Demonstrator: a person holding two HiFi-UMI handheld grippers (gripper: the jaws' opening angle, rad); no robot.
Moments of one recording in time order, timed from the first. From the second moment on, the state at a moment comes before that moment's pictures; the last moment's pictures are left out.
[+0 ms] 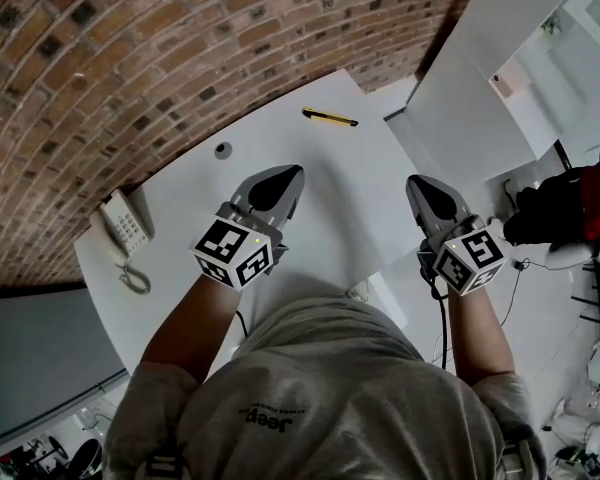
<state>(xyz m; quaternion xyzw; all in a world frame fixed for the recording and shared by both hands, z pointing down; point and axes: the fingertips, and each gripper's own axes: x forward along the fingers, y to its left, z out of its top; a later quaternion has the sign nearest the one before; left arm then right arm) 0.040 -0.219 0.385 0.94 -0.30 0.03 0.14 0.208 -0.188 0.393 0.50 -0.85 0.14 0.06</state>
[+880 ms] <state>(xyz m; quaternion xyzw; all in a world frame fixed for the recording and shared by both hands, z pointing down) 0.097 -0.297 0.444 0.95 -0.12 0.29 -0.07 0.235 -0.227 0.433 0.49 -0.85 0.15 0.09</state>
